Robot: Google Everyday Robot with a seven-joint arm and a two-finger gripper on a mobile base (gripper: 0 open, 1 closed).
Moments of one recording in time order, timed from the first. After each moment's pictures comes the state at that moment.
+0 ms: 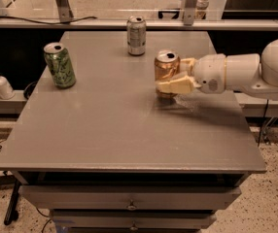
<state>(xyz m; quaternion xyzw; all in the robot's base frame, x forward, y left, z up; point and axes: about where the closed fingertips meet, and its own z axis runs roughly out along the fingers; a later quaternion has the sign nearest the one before) 0.583 -0.080 0.885 -0.47 0.65 0.32 0.50</state>
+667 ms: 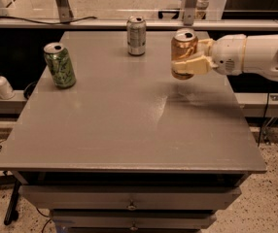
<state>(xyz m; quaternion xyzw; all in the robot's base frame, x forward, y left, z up) 0.622 -0.124 0.923 -0.45 0.66 0.27 0.53</state>
